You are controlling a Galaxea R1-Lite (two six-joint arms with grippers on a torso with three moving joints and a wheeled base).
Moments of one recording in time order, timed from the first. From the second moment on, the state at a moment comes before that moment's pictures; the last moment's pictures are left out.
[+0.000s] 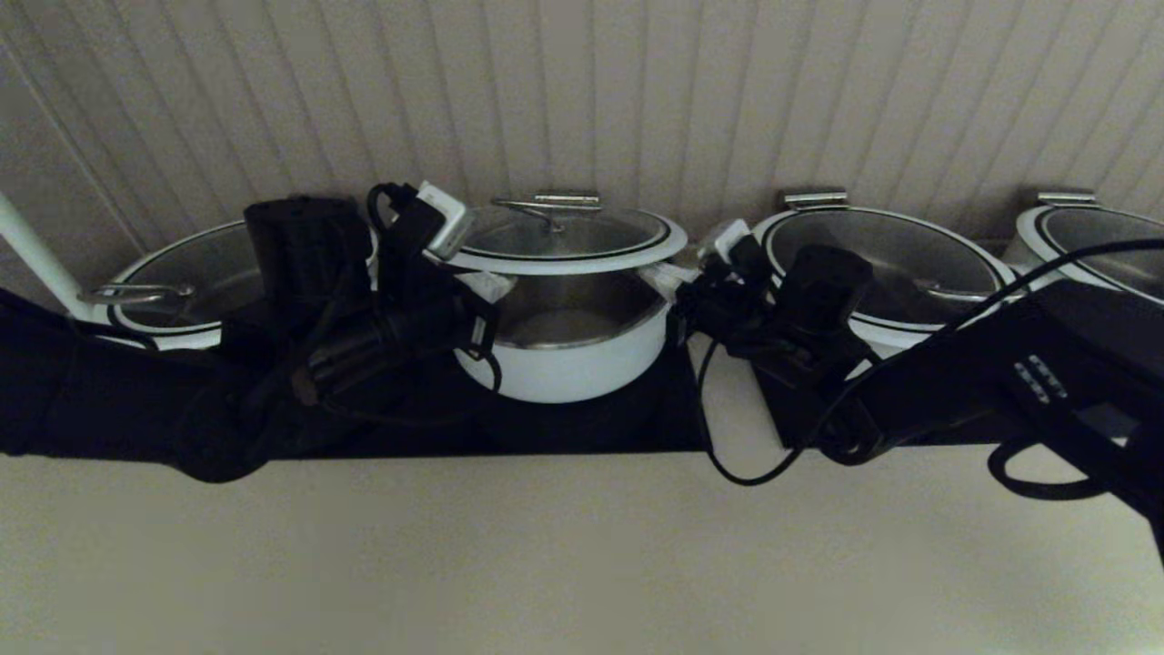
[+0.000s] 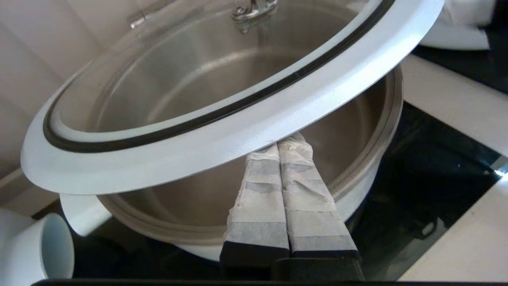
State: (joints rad) left arm -0.39 1.81 -0.97 -0.77 -0.16 0.29; right arm 0.45 2.24 -1.26 -1.23 0.35 -0.28
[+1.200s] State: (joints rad) left arm -0.39 1.81 -0.98 -0.77 -0.16 0.29; right arm 0.33 1.68 -0.63 -1.09 0.36 -0.27
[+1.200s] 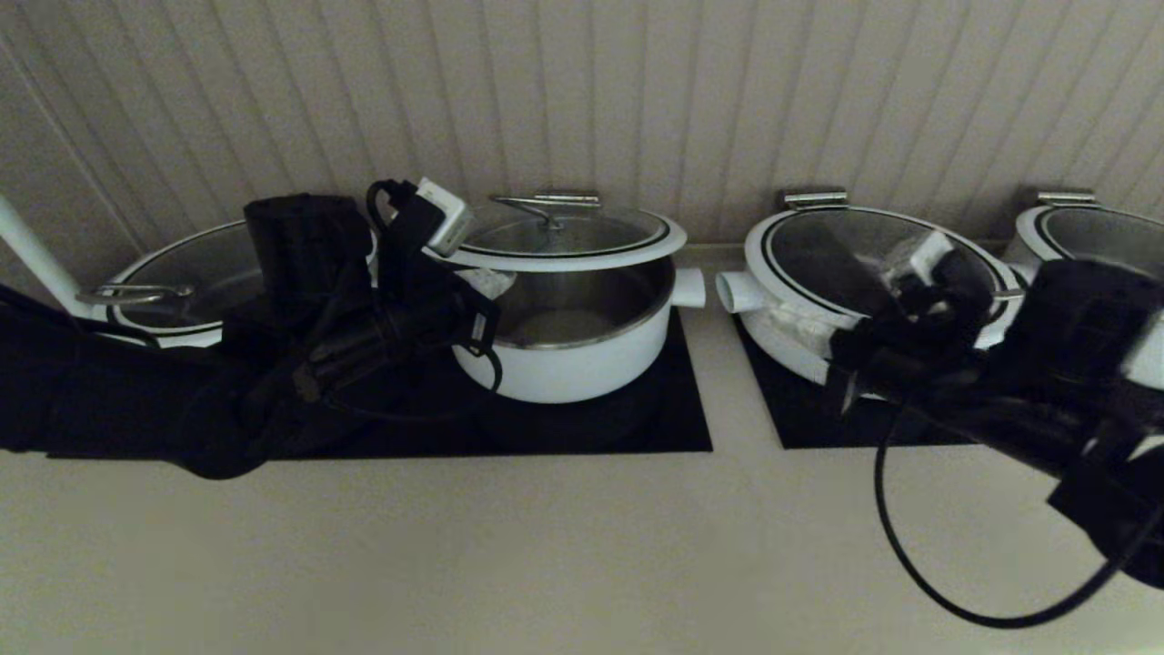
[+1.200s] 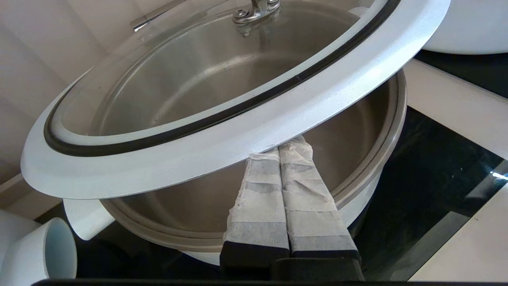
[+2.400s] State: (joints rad) left arm -0.39 1.78 -0.97 -0.77 -0.16 0.29; right arm 0.22 0.36 -0.09 -0.07 0.13 -0.08
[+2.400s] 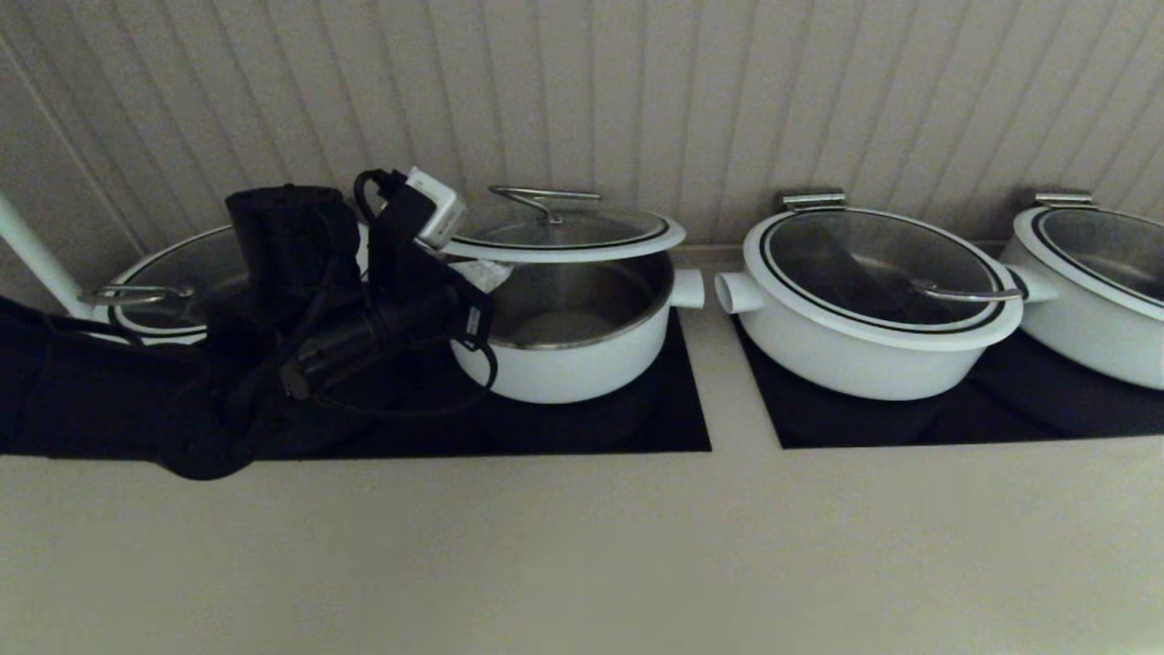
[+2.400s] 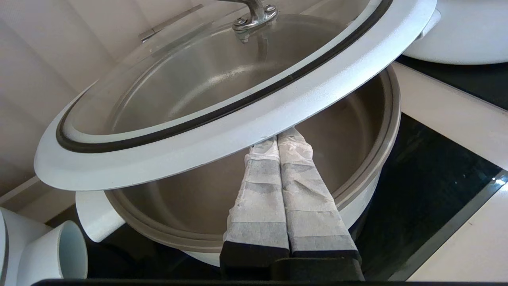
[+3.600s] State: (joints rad) left arm -0.39 1.79 -0.97 -0.77 -0.16 0.29; right arm 0.22 0.27 0.00 0.00 0.04 -0.14
